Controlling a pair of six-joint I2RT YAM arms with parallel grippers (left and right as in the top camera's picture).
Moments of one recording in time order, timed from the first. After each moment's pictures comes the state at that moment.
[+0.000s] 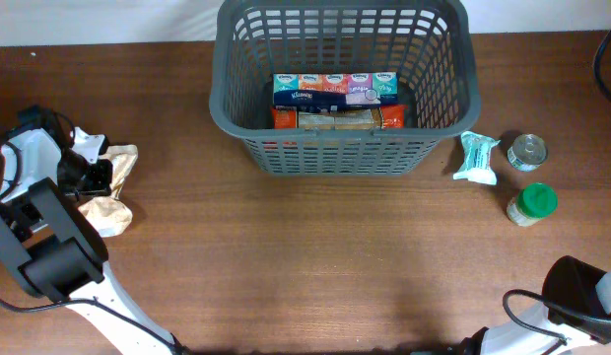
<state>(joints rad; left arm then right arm) 0.52 2.20 1.68 -1.03 0.04 0.48 -0.47 1.84 2.70 -1.69 -0.02 0.24</state>
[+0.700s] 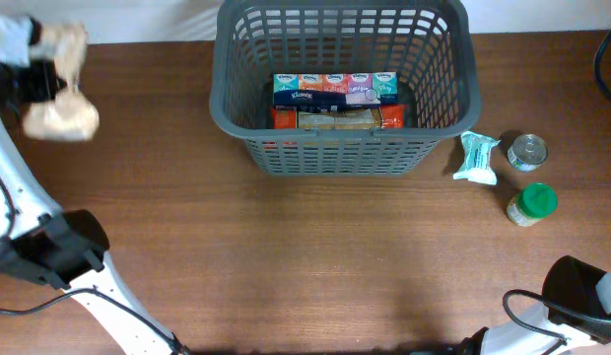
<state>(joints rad) 0.50 2.30 2.80 -1.53 0.45 0.42 -0.47 1.84 2.70 -1.69 -0.02 0.24</state>
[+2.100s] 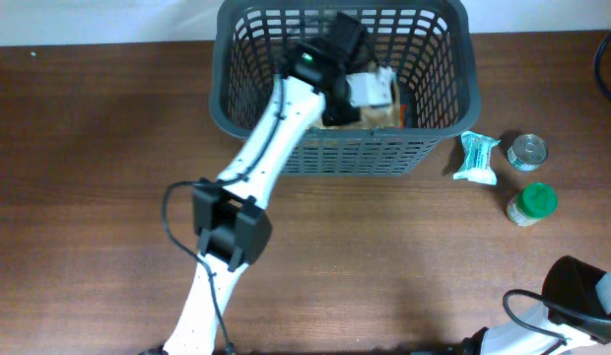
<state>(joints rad) -0.56 2.46 2.55 -1.20 0.10 0.95 -0.47 1.84 2.70 -1.69 -0.02 0.24</state>
